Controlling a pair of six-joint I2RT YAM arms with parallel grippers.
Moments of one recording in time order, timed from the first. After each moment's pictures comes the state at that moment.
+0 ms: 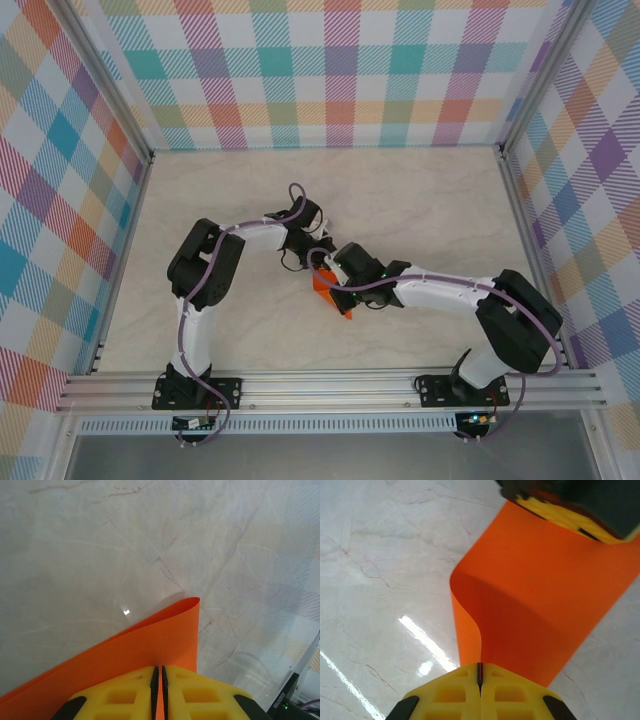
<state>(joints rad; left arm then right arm) -0.56 2.09 1.32 -0.37 0.60 -0.60 0.88 1.53 0.84 -0.33 -0.10 0.27</state>
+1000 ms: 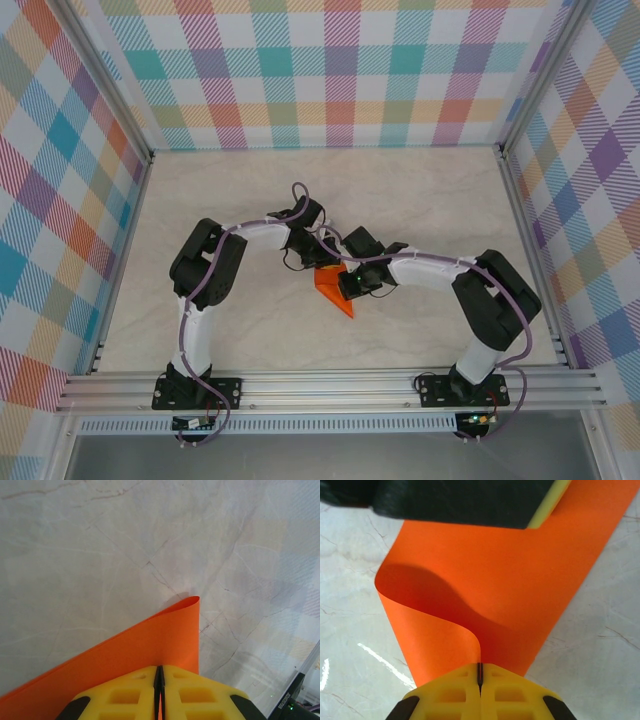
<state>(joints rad) -0.57 2.10 1.35 -0.39 0.58 -0.59 0.73 1.69 0.93 -0.43 -0.21 0.34</state>
